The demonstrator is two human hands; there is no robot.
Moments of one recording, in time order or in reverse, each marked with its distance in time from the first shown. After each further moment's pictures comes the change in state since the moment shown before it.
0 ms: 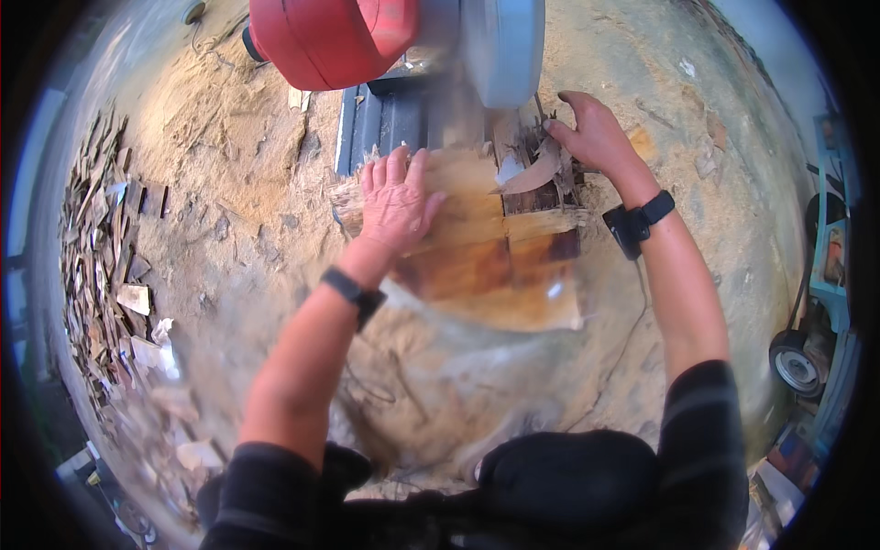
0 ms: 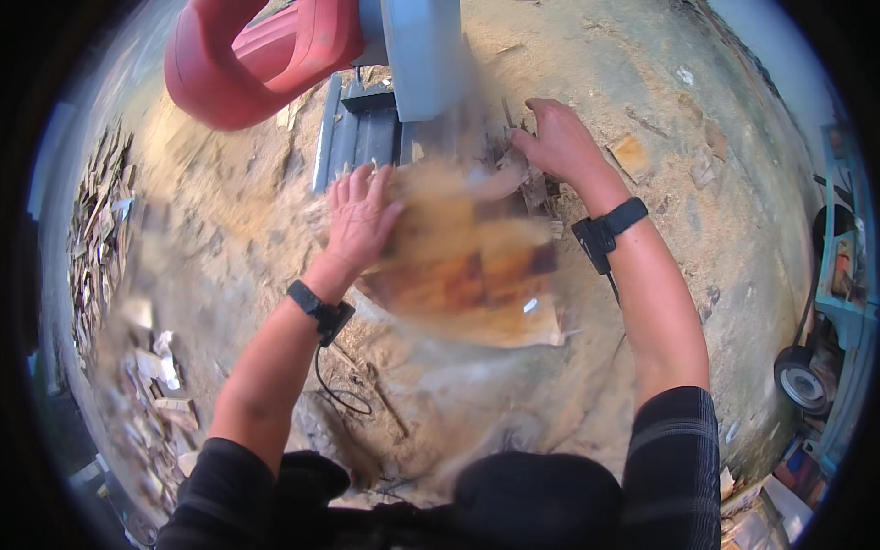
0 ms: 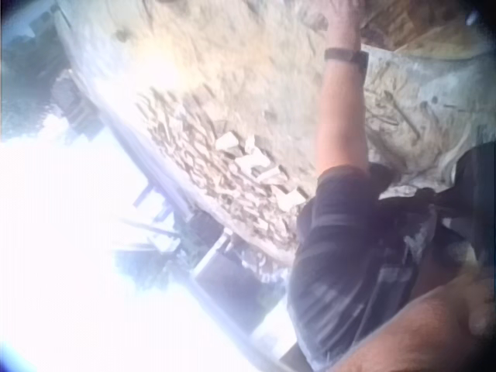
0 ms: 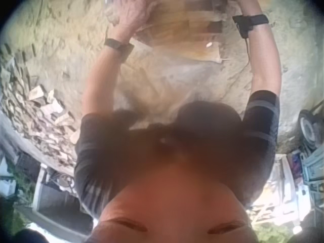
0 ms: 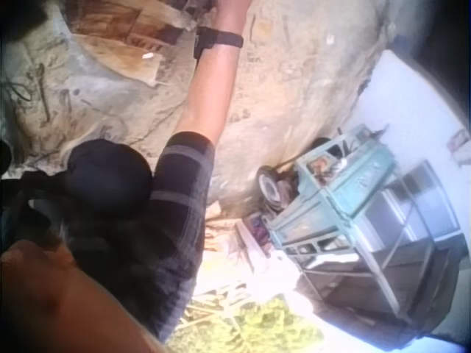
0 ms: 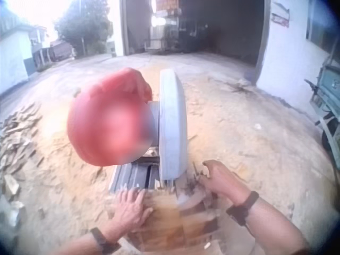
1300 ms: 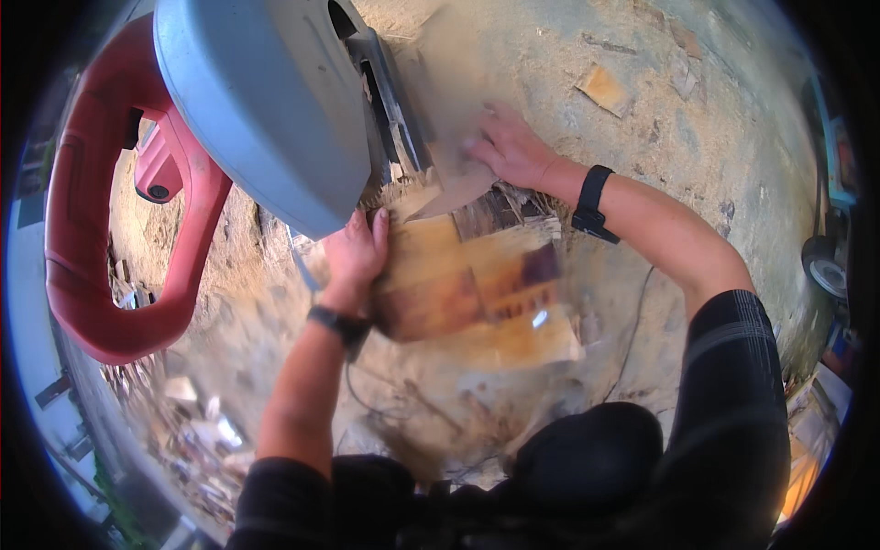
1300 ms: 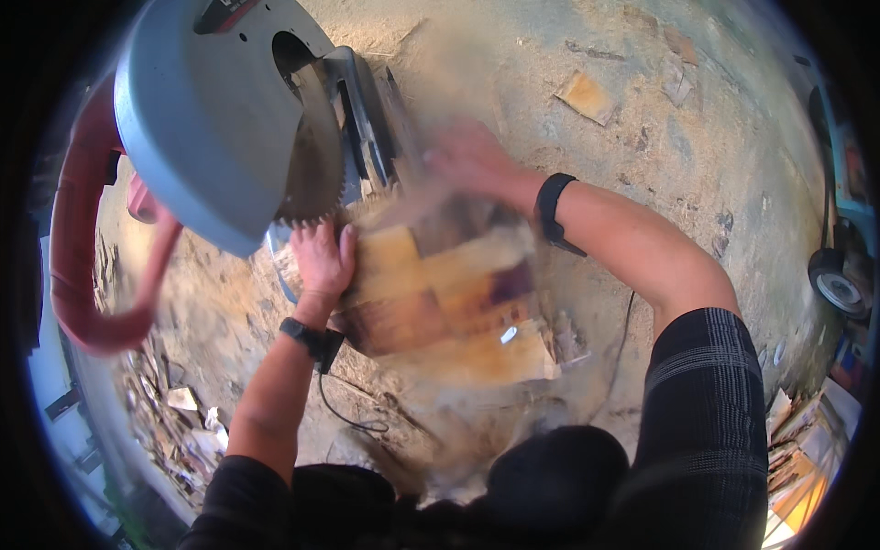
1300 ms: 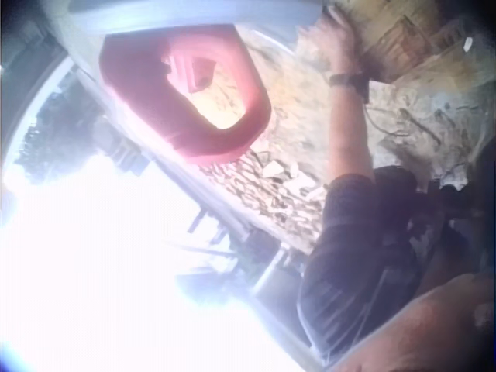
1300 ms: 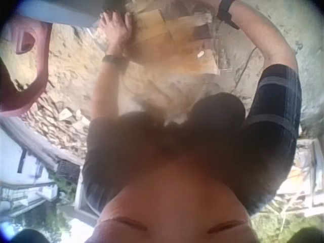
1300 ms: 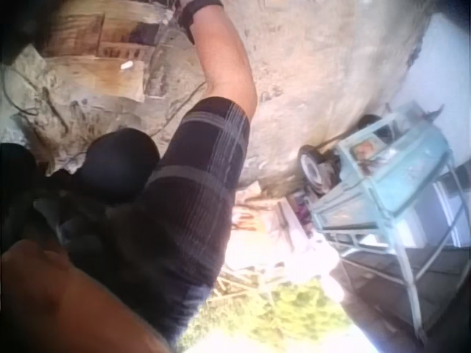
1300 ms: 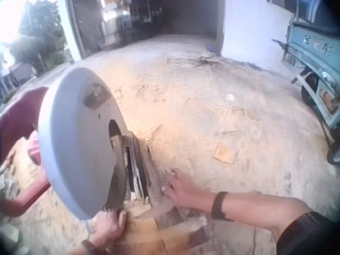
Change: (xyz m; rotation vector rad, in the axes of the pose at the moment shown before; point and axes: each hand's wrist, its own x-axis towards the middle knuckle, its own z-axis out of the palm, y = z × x) left_hand 0.036 -0.005 0.036 -0.016 -0.135 -0.068; right_hand -0.033 0.048 0.085 0.260 -0.075 -0.002
